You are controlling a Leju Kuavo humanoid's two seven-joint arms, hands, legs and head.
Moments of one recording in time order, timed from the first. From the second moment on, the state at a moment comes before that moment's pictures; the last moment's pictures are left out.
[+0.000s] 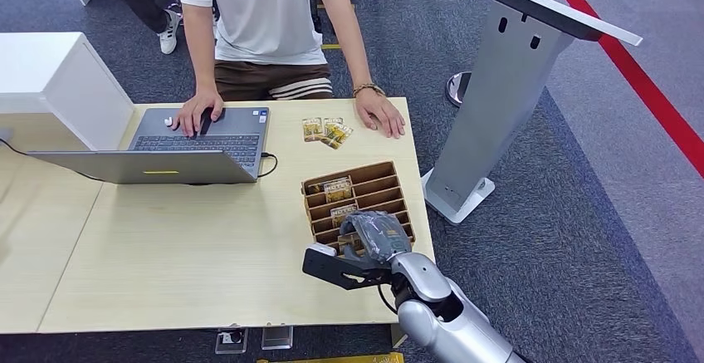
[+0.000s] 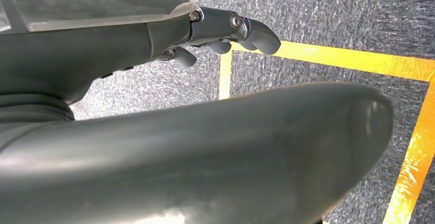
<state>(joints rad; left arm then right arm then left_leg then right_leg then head) -0.12 0.11 -0.97 -0.21 1.17 0.22 0.00 -0.34 -0.06 0.74 -1.25 0.85 -0.03 0.22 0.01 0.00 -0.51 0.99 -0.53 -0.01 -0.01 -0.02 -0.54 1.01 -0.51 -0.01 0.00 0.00</state>
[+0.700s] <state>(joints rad) -0.12 0.11 -0.97 -0.21 1.17 0.22 0.00 -0.34 -0.06 0.74 -1.24 0.85 -0.04 0.22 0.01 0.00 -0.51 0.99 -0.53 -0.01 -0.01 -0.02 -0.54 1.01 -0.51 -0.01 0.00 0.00</state>
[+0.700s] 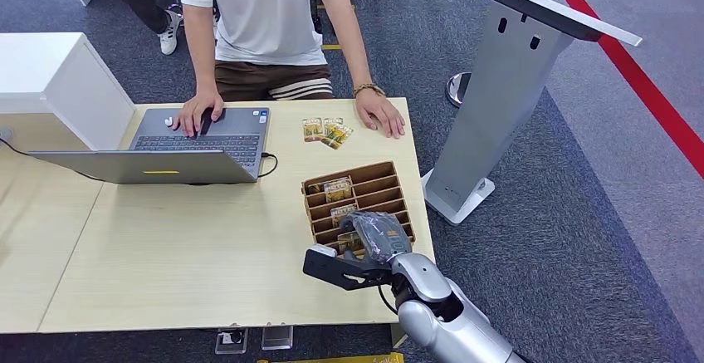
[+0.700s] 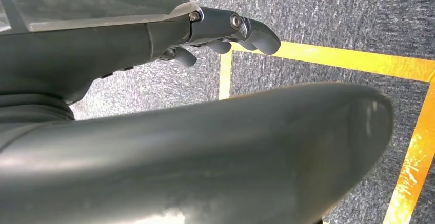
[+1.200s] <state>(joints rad) -0.12 0.11 -0.97 -0.21 1.17 0.22 0.00 -0.34 -0.07 0.74 -1.24 0.85 -0.04 0.23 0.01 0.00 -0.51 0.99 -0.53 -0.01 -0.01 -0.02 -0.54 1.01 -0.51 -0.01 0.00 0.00</state>
